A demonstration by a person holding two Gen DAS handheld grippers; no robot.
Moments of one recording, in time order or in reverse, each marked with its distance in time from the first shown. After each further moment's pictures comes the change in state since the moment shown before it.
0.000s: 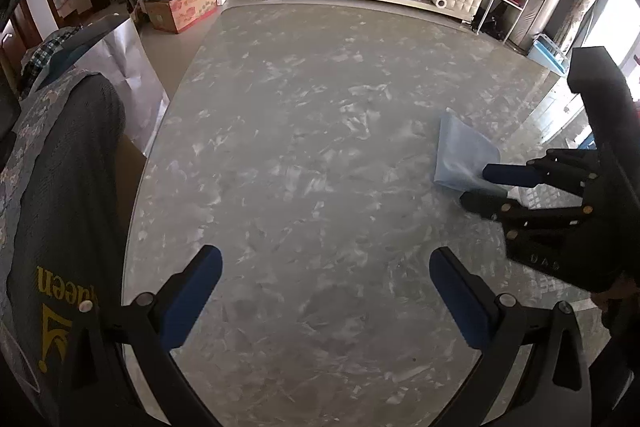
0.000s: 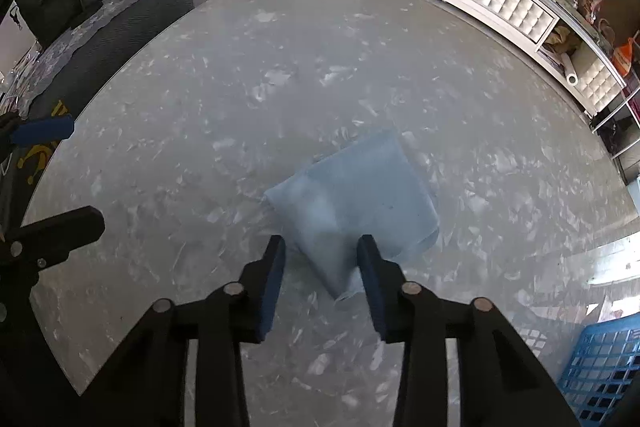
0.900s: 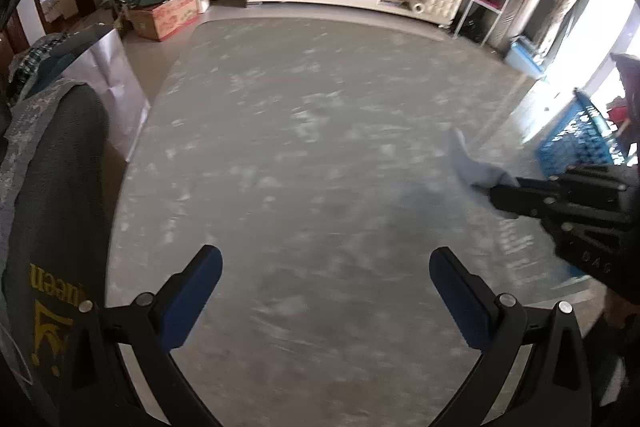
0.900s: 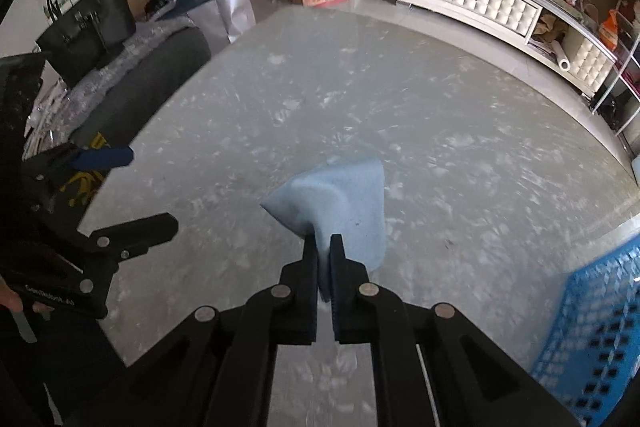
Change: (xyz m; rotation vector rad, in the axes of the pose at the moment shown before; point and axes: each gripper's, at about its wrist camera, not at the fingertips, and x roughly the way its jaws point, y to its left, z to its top) left arm -0.036 -0.033 -0.006 0.021 -0.029 -0.086; right arm -0.080 -0.018 -0.038 0.106 -0.099 0.084
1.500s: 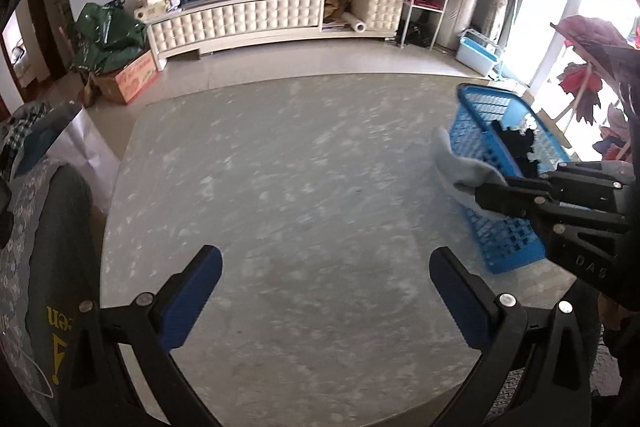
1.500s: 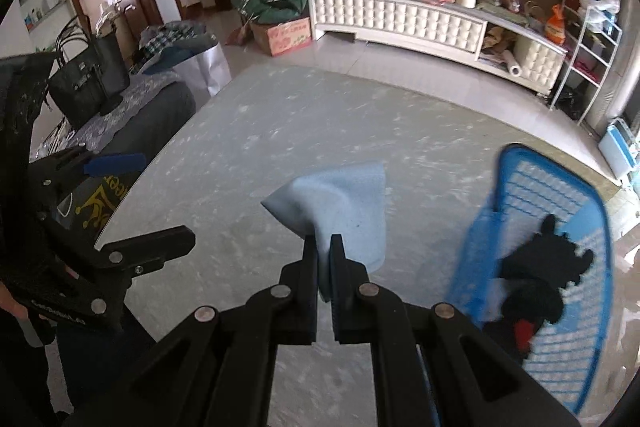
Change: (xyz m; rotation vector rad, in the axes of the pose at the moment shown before) left arm -0.076 -0.129 0.007 0.186 -0.097 -0.028; right arm -0.128 -0.051 -0.058 0.091 -0.162 -0.068
